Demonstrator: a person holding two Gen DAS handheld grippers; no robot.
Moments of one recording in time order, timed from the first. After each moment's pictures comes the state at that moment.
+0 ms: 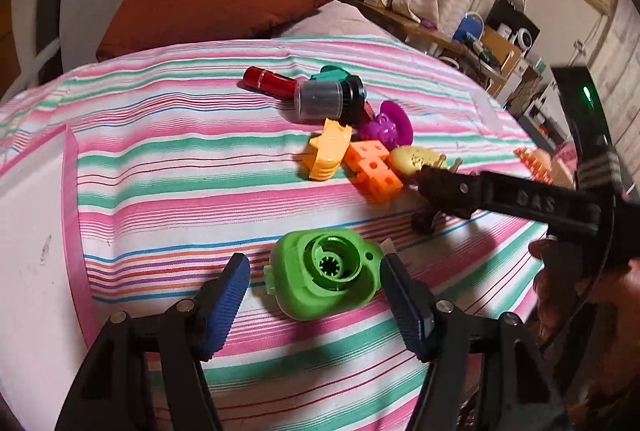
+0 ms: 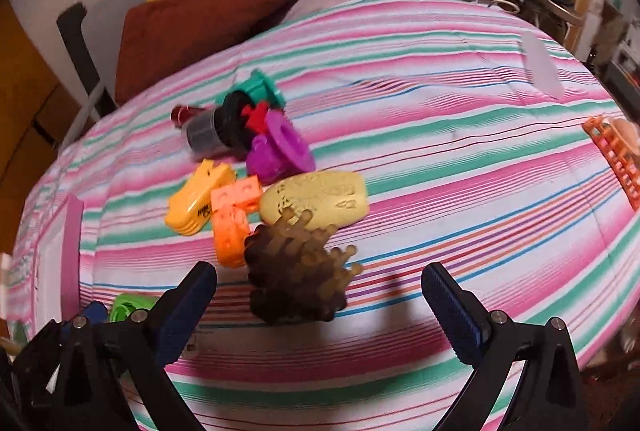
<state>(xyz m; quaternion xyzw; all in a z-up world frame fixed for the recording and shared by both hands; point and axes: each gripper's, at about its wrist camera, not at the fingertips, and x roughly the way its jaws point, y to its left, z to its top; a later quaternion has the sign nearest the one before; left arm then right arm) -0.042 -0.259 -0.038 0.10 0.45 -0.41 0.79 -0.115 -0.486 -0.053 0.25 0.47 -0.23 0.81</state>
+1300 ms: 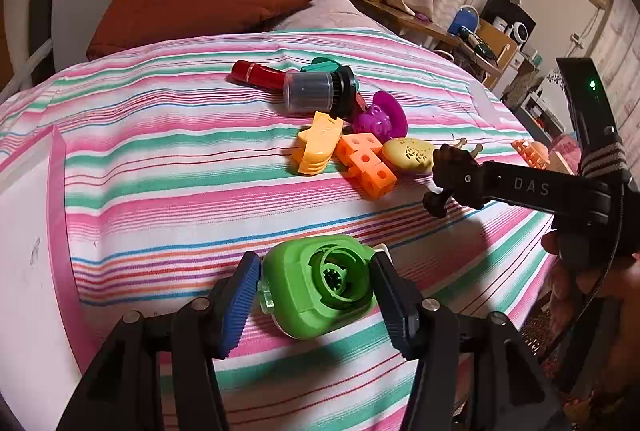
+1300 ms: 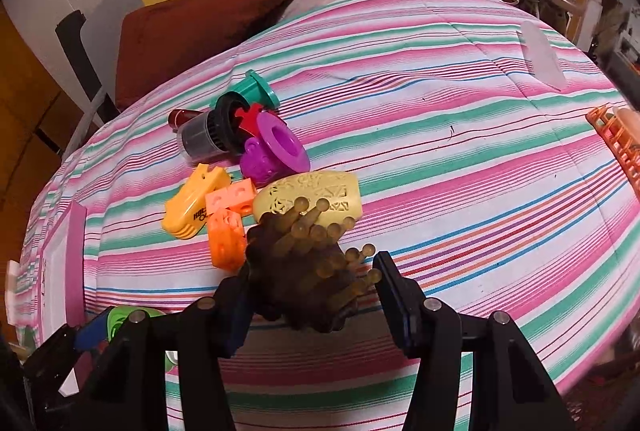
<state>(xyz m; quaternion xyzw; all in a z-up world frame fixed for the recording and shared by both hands) -0.042 -0.265 -0.044 0.10 0.46 -0.42 0.78 -0.128 -0.497 -0.052 0.28 0.46 -0.23 0.81</state>
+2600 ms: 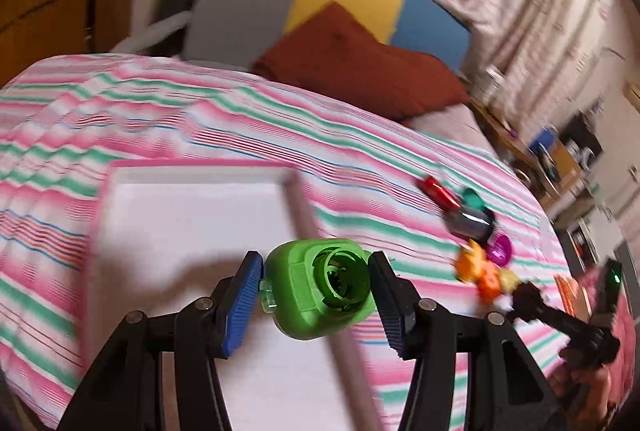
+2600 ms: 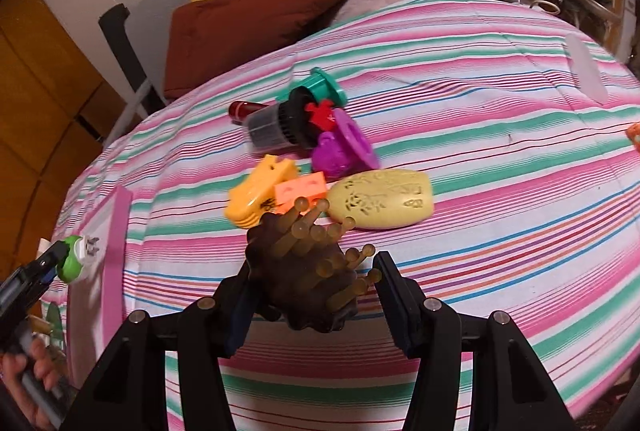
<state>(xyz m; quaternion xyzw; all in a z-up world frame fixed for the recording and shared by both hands) 0.075 -0.098 -0.004 -0.06 0.44 -0.26 0.86 -0.117 -0.470 -0.044 0.28 0.44 -0.15 0.84</state>
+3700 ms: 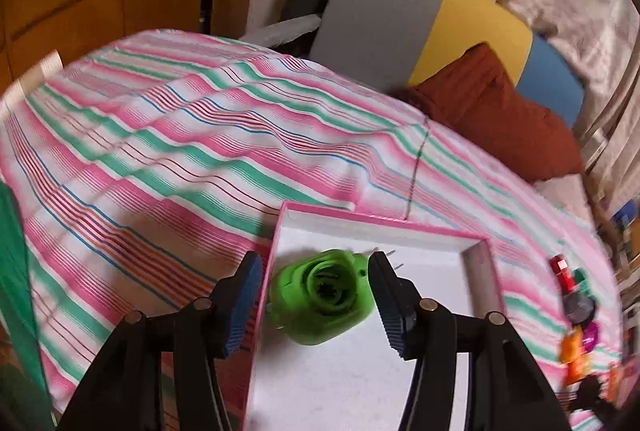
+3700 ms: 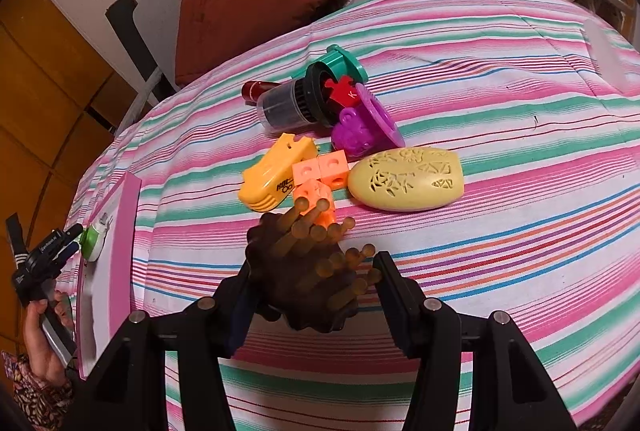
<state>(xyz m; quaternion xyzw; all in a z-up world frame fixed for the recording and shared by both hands) 0.154 -0.014 -0.036 -0.11 0.44 -0.09 0.89 -0.109 -0.465 -0.057 0.30 0.45 -0.12 0.83</state>
